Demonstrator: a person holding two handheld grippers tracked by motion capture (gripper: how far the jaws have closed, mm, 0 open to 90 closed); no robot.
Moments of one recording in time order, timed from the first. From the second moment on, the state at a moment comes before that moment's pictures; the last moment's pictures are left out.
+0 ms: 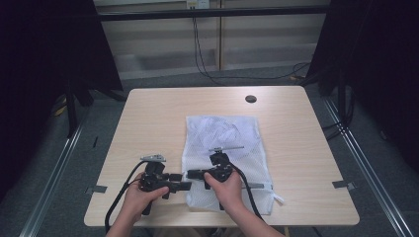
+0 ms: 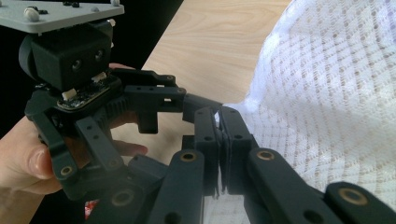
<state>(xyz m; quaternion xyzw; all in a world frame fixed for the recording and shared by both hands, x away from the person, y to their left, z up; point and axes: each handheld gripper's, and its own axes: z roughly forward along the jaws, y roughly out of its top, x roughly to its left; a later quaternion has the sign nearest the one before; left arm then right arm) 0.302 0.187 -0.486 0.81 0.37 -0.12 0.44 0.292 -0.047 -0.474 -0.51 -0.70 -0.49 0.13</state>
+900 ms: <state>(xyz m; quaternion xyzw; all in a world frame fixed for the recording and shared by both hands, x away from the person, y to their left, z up) 0.305 0.175 -0.497 0.78 0.40 -0.17 0.45 0.292 -0.048 -0.471 -0.50 -0.69 -0.50 0.13</state>
